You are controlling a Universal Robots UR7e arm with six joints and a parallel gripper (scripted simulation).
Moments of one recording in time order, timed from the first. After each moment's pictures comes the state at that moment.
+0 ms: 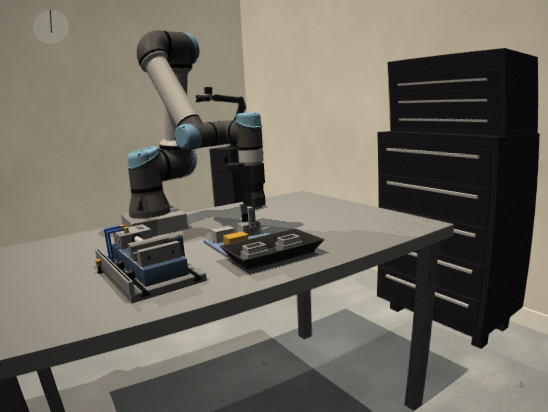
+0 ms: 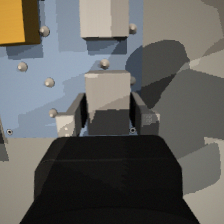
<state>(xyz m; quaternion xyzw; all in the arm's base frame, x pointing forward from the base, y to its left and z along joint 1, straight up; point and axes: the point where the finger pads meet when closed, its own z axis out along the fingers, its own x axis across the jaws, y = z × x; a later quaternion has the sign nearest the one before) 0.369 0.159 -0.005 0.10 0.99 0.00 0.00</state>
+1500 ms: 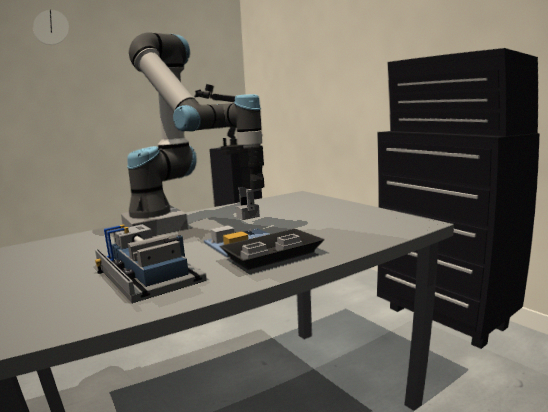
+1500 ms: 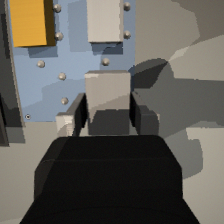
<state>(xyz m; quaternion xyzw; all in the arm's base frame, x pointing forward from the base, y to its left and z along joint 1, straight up) 0.369 0.159 0.048 0.10 0.99 0.00 0.00</state>
